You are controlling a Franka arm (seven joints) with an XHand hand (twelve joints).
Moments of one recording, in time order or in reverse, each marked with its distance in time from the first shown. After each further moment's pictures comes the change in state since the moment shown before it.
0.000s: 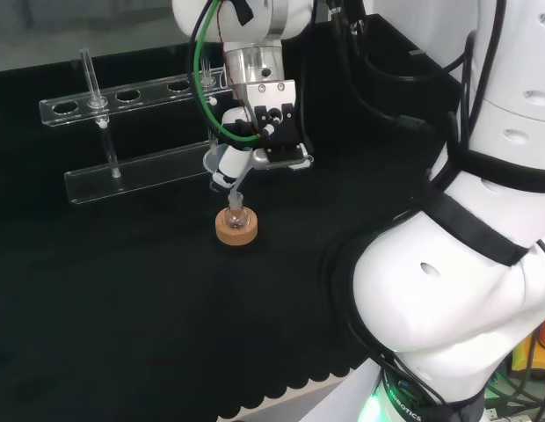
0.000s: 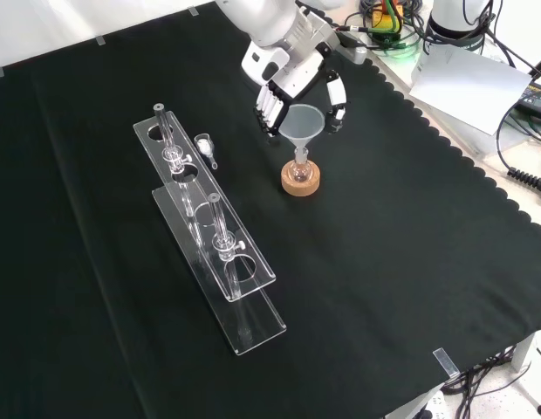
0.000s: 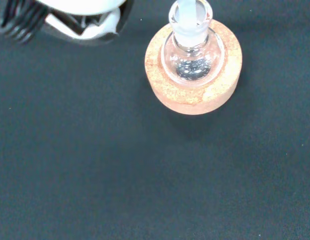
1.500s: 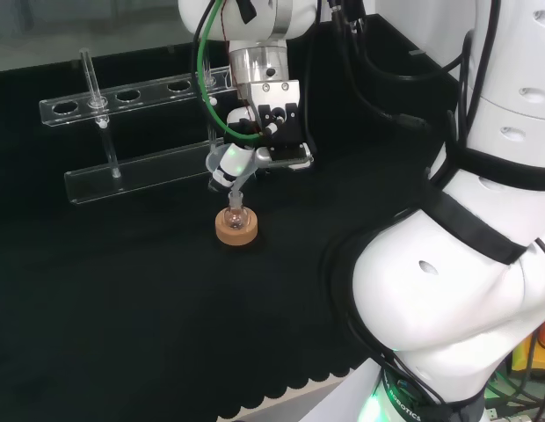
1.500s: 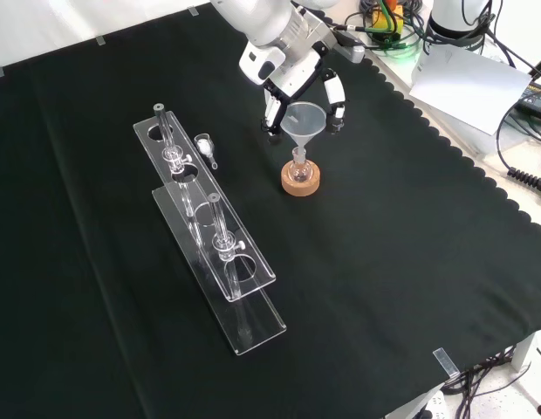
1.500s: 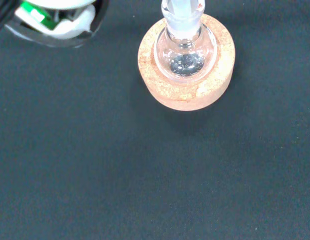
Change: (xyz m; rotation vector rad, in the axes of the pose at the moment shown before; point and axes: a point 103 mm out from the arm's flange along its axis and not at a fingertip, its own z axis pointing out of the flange) arm -0.007 0.001 0.000 0.017 0.026 0.019
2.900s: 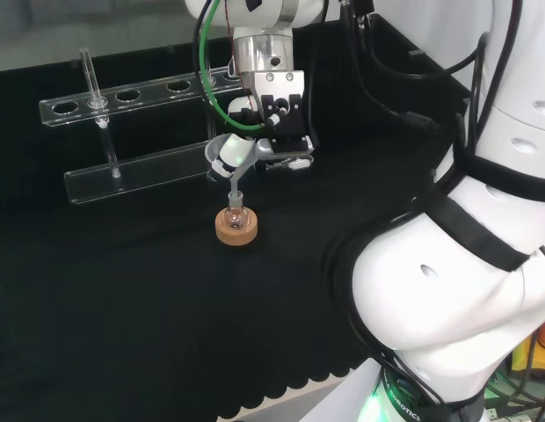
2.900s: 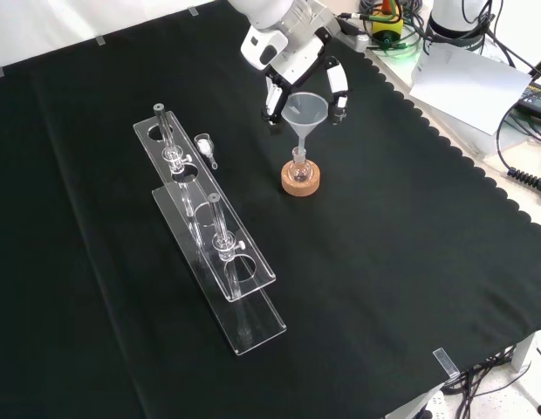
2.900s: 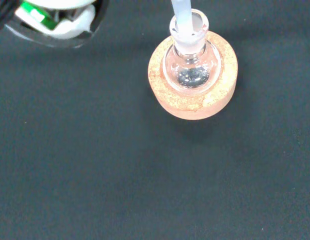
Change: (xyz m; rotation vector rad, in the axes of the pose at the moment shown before) arm 0.003 -0.015 -0.013 -0.029 0.031 -0.003
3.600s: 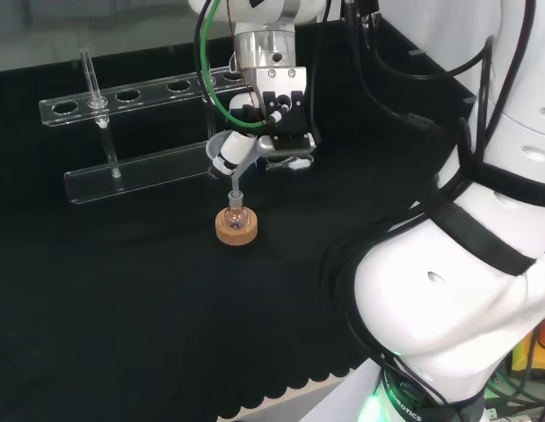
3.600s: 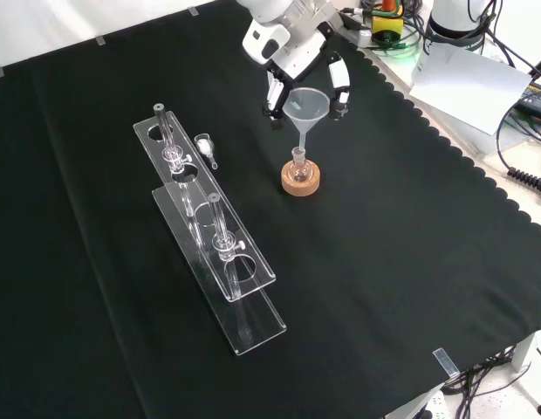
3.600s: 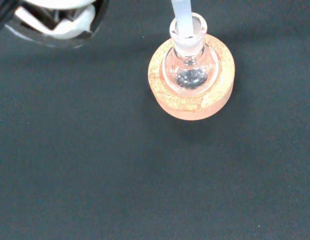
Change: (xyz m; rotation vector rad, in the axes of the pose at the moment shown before) arm 0.000 -0.007 -0.005 -0.007 -0.001 0.004
